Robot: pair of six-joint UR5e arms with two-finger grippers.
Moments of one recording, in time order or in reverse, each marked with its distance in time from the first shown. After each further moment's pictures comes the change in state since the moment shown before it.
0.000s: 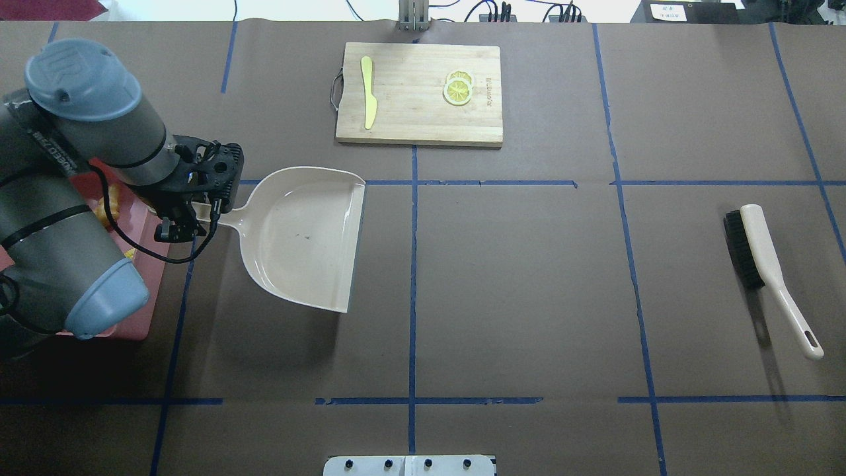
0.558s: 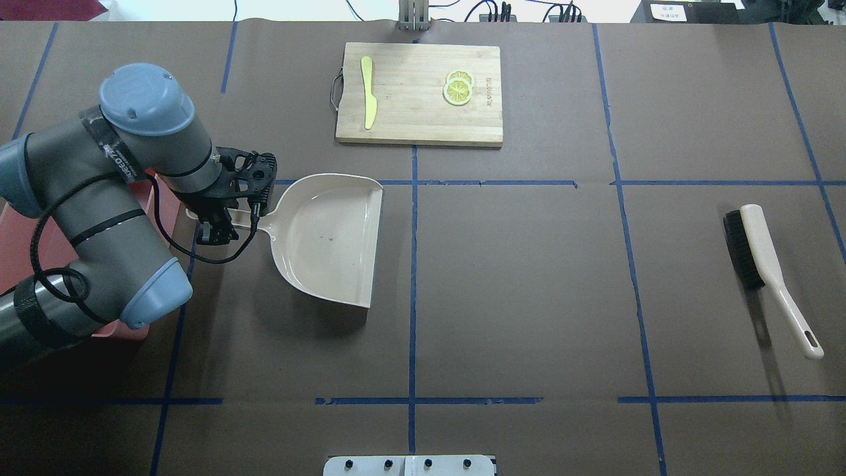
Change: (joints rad) left arm 0.042 -0.049 0.164 -0.135 0.000 -0.080; right arm 0.011 0.001 -0.024 0.026 0.015 0.003
